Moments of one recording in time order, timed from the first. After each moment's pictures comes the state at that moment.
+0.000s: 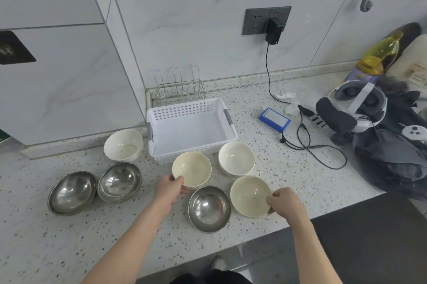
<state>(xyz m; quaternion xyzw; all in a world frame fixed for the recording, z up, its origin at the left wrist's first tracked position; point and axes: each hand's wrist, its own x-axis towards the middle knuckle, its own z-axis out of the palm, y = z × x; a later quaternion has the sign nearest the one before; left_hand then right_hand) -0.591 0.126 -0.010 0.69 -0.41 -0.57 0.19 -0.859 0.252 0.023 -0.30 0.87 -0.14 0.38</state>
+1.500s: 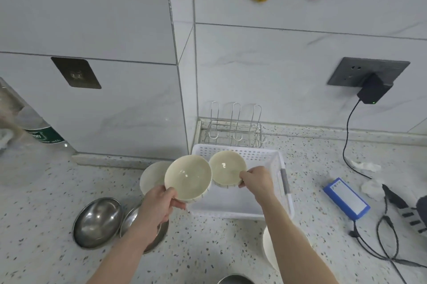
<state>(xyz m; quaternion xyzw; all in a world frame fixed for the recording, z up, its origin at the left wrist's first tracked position) -0.519 0.034 0.050 0.69 -0.31 -0.56 0.35 -0.768 -0.042 0.015 -0.44 0.76 -0.23 0.43</state>
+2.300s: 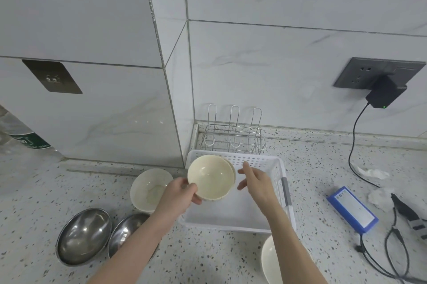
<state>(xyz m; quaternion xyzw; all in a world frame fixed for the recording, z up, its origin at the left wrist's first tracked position) -0.562 -0.019 0.026 0.69 -0.41 -0.52 0.28 -0.779 -0.048 0.017 -0.47 0.69 -0.30 0.46</state>
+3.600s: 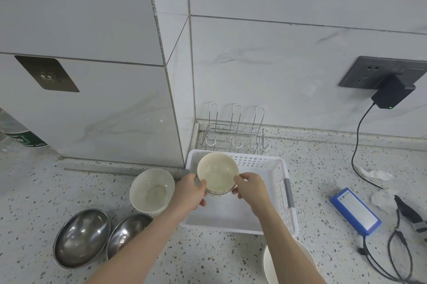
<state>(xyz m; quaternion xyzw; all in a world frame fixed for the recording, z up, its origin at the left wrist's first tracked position) -0.585 -0.045 0.006 0.72 -0.43 -0.51 0.22 -0.760 -0.057 0.000 -0.43 0.74 -0.24 0.47</state>
